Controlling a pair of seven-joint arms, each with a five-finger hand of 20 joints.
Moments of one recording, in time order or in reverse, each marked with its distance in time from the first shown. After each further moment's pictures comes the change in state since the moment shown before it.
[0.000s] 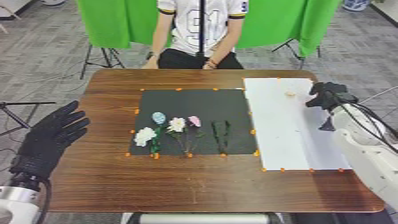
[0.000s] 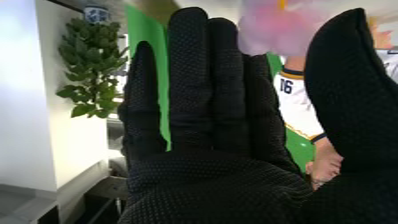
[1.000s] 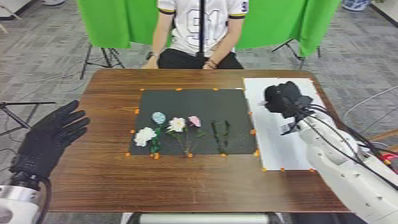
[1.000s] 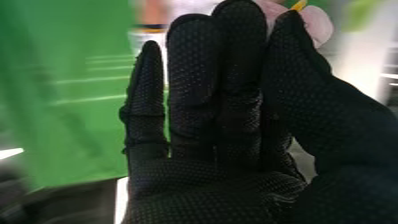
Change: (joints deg) left arm -0.4 0.1 0.1 0.1 -0.1 0.0 -0.3; right arm -9.3 -2.5 -2.3 -20.5 -4.0 7.2 -12.4
